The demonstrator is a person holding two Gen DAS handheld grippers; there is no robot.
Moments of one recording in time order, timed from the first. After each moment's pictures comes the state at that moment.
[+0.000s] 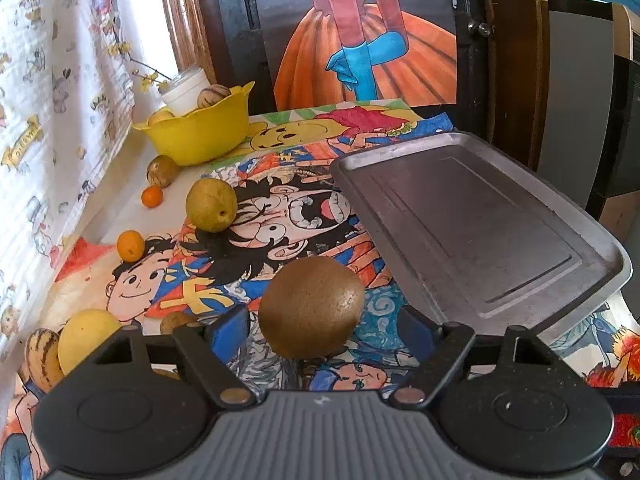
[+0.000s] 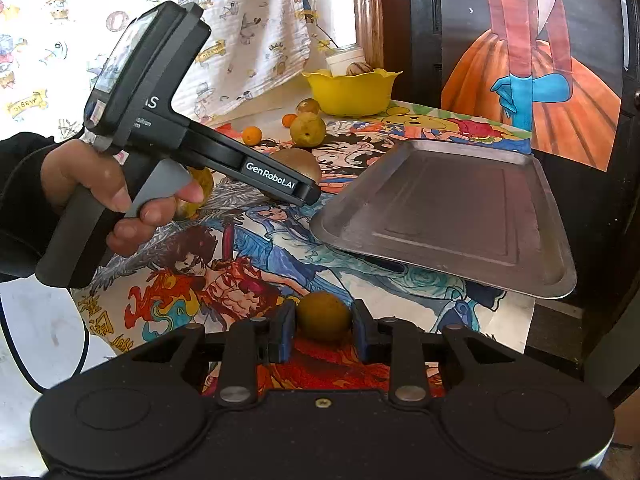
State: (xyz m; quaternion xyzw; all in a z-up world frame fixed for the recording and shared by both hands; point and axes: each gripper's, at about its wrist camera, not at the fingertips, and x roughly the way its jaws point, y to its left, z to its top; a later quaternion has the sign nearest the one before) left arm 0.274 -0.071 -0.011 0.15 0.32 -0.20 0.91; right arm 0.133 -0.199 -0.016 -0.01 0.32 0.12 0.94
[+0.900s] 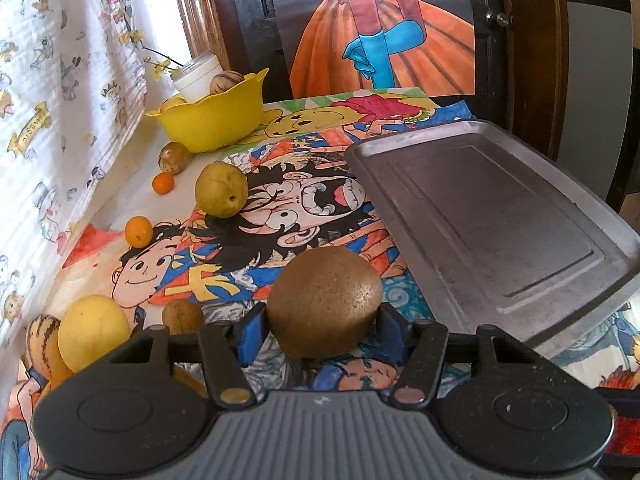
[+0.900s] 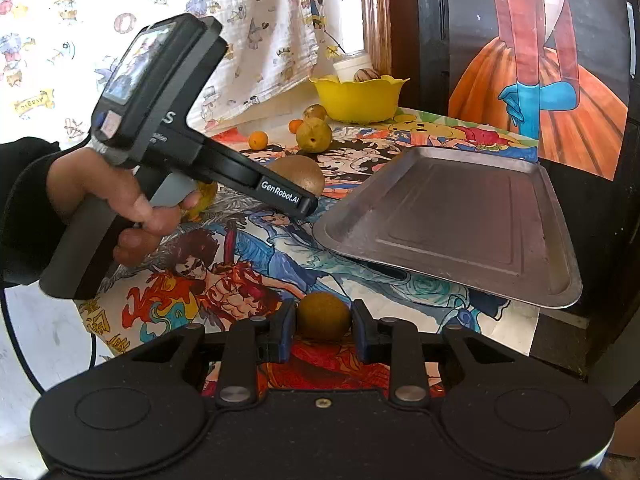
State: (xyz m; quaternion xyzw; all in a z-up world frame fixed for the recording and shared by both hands) left arm 0.276 -0.075 -0.017 0.16 0.33 -0.17 0.92; right arm 0.136 -0.201 -0.018 -0.01 0.31 0.13 0.94
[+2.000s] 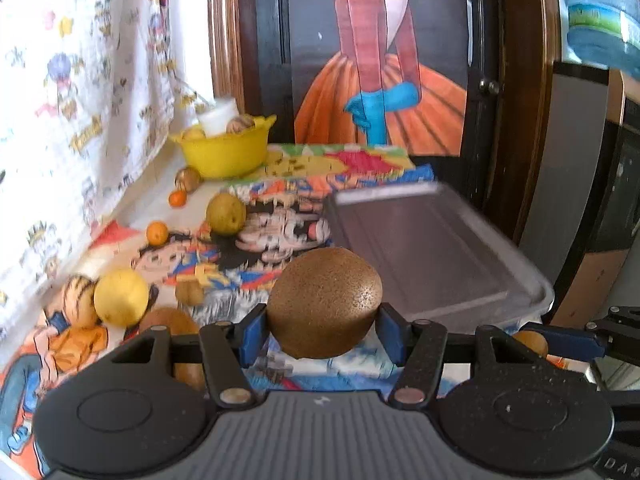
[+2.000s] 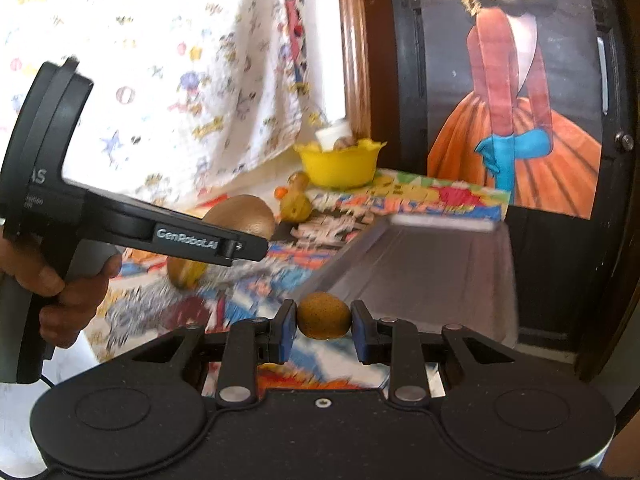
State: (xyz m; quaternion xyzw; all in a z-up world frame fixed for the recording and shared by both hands) left arm 0.189 -0.066 0.037 0.07 0.28 -0.17 0.94; right arm 0.110 -0.236 0.030 0.00 0.23 0.12 0.97
